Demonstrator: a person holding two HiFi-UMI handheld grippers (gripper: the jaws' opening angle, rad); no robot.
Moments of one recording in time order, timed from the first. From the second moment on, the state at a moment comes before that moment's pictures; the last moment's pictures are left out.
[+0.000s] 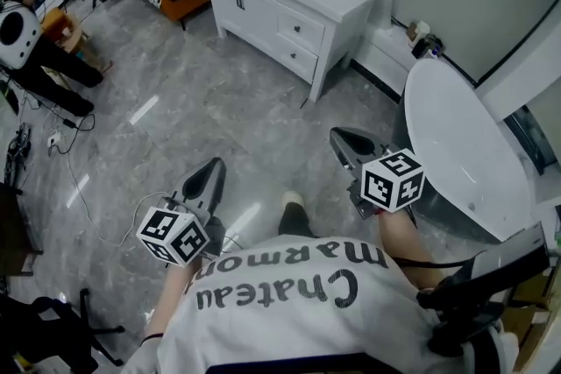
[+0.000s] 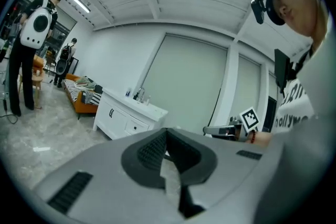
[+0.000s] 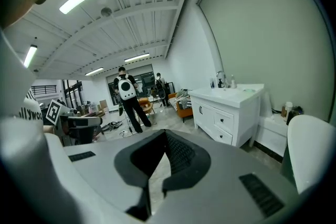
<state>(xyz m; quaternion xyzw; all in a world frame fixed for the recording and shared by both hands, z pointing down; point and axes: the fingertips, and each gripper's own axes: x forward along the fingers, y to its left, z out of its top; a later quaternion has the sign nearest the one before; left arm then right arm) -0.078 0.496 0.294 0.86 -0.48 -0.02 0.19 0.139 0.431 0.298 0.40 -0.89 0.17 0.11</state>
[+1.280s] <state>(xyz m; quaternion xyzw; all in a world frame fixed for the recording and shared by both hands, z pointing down) -0.052 0.222 0.317 0.84 -0.49 -0.01 0.23 0.166 0.147 0.326 0.40 -0.88 0.21 0.14</state>
